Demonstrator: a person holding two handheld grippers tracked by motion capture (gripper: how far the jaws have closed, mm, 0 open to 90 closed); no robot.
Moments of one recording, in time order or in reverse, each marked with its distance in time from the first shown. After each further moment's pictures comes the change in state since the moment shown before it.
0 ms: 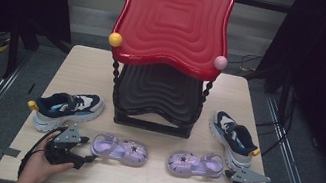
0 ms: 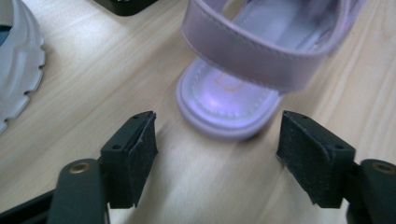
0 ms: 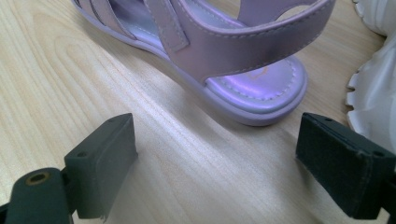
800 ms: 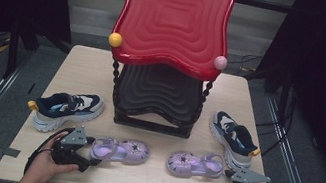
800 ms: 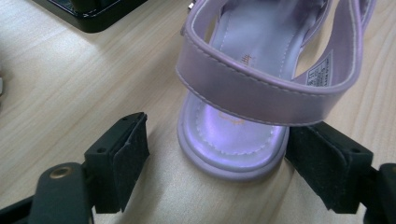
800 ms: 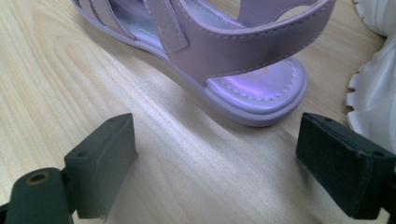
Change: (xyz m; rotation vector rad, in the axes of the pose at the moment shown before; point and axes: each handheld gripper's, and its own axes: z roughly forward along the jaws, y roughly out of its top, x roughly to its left) left arm -0.007 0.006 0.010 -0.007 -0.055 0.050; right arm 0.000 0.000 0.000 0.001 0.000 -0.002
